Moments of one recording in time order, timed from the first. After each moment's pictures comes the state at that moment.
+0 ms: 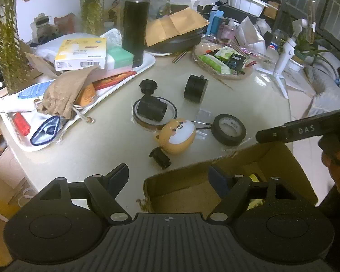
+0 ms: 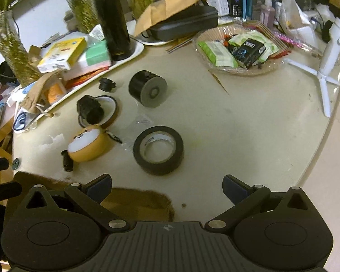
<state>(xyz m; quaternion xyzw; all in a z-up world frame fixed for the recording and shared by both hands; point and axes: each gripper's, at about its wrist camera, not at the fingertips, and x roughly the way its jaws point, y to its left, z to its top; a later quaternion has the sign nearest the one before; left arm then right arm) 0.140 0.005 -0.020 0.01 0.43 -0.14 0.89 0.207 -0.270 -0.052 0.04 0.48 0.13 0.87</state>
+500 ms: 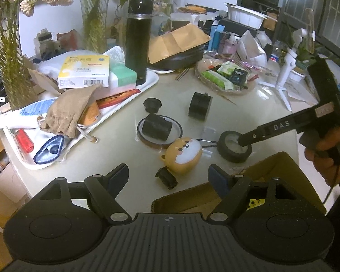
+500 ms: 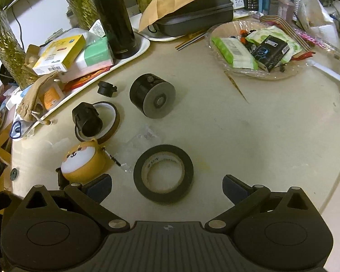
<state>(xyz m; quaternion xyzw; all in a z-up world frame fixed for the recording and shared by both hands) 0.144 0.007 -0.019 0.01 0.38 -0.14 0.91 0.260 -0.260 -0.070 0.04 0.49 0.15 0.86</state>
